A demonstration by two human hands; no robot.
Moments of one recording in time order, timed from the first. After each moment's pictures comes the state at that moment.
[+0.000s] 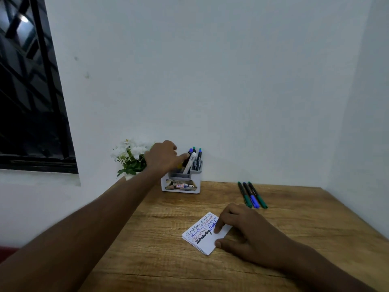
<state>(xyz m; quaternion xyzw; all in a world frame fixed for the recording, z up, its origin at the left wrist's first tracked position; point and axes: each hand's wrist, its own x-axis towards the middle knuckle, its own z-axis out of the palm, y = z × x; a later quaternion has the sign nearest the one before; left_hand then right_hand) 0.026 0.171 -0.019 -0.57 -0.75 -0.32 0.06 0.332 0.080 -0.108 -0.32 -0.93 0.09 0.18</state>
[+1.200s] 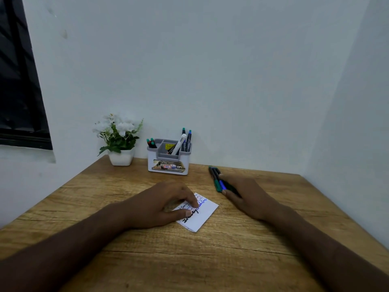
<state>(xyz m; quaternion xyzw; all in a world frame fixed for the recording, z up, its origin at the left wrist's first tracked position) 0.050 0.048 -0.109 -0.89 -0.40 -0.21 -0.06 0.347 0.134 -0.102 -0.41 -0.89 0.01 0.18</state>
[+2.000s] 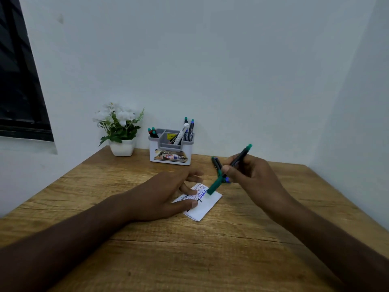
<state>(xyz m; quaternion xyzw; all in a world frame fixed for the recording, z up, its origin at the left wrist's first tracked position) 0.060 0.034 -0.103 -0.86 -0.45 -0.22 -0.10 0.324 0.072 -0.077 -0.43 -0.72 0.32 0.44</state>
